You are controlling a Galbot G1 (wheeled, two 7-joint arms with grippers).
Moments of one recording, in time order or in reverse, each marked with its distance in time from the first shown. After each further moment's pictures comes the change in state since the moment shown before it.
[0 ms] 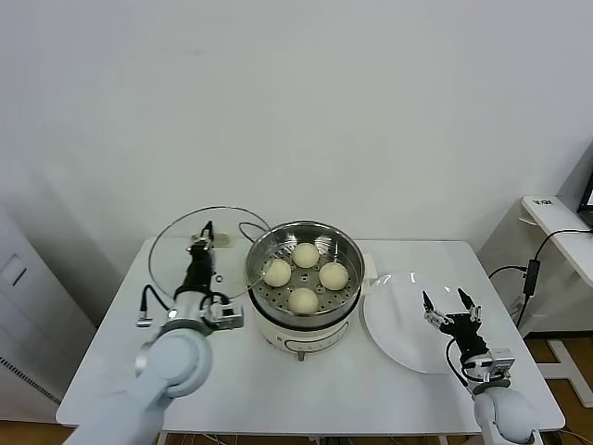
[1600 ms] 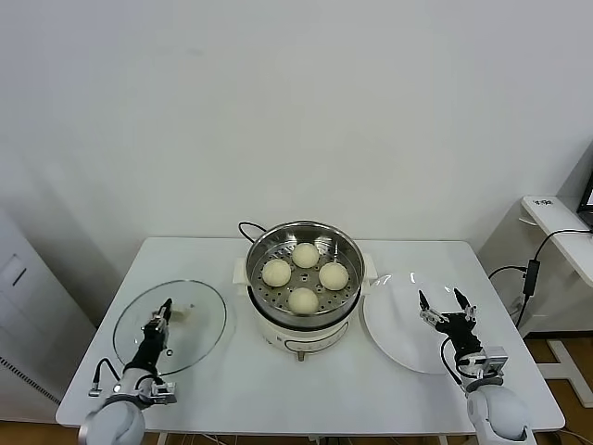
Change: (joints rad) left arm 0.389 -0.215 -0.589 0.418 0.077 -0.733 -0.425; right arm 0.019 -0.009 -0.037 -0.024 0.021 0.009 0.034
